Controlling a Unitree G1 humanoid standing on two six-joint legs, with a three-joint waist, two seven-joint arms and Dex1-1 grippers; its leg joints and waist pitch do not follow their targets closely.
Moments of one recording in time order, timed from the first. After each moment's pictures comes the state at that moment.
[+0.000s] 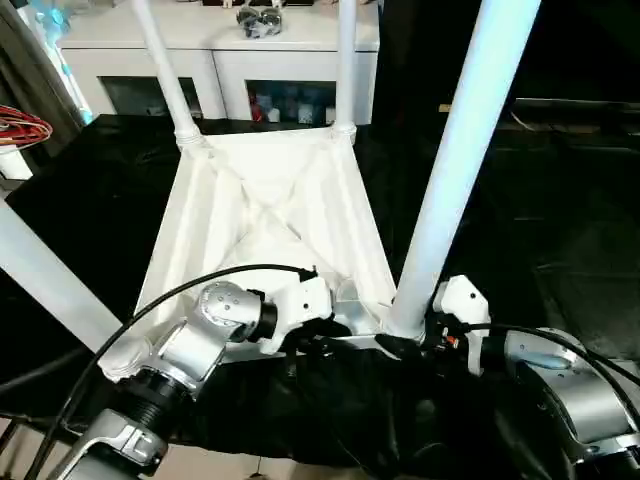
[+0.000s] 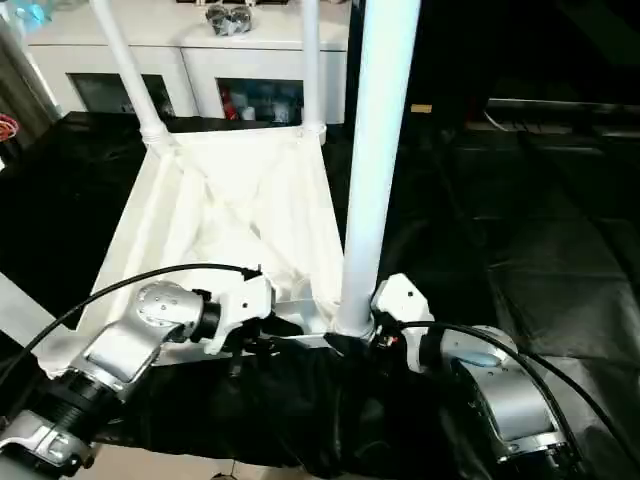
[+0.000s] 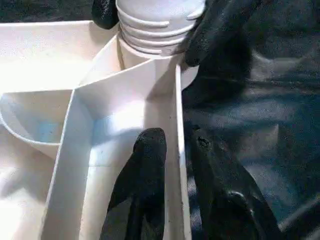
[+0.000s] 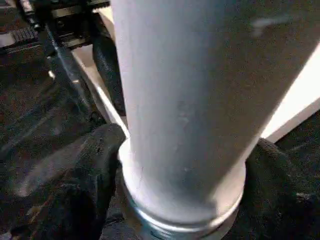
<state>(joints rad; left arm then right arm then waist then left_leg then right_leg) -0.47 0.35 -0.40 0.35 0.03 0.13 -1.18 -0.15 -0.46 0.16 0.08 0.17 0.20 0.96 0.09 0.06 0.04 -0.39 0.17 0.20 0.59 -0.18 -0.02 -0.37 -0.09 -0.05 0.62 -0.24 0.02</state>
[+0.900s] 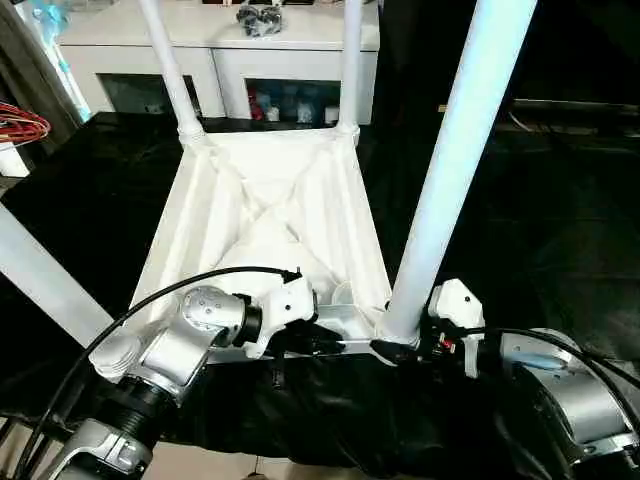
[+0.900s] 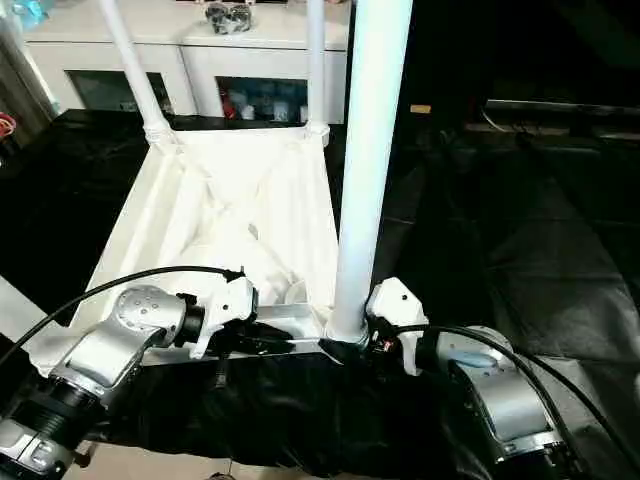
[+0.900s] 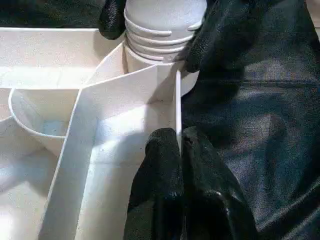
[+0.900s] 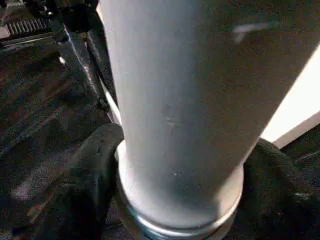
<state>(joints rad) -0.43 0.37 -0.38 0.33 -0.02 0.10 -1.20 -0.16 -0.46 0.17 0.08 0.17 0.19 0.97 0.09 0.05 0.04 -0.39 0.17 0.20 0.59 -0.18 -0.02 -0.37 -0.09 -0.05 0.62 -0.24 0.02</state>
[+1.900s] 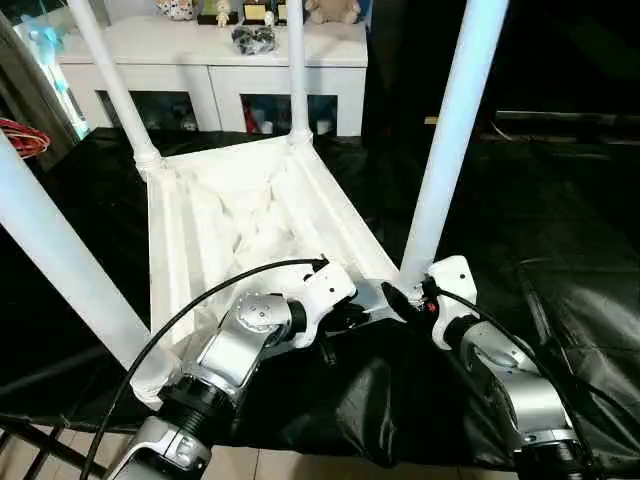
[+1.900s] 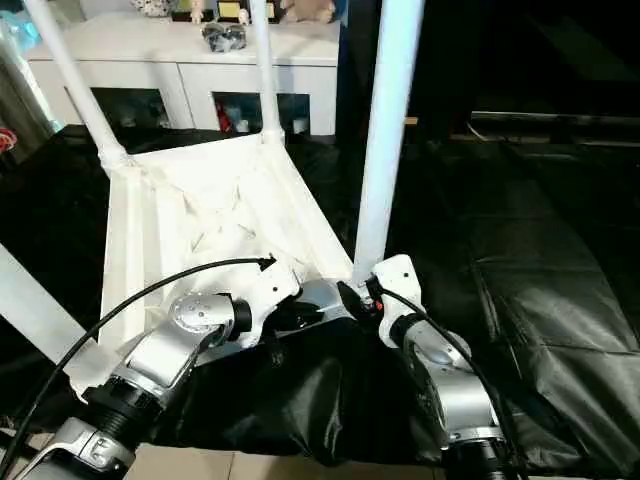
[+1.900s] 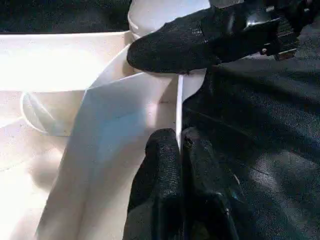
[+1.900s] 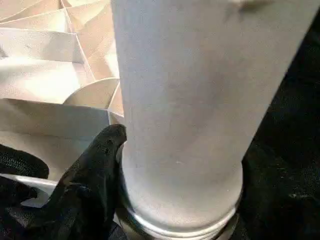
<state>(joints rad) -0.46 0.13 -0.35 0.41 0.09 0.26 -0.84 -0.20 -0.16 0.06 0.21 0.05 0.24 0.43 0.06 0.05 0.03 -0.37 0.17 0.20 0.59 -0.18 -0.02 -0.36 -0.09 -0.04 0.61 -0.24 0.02</state>
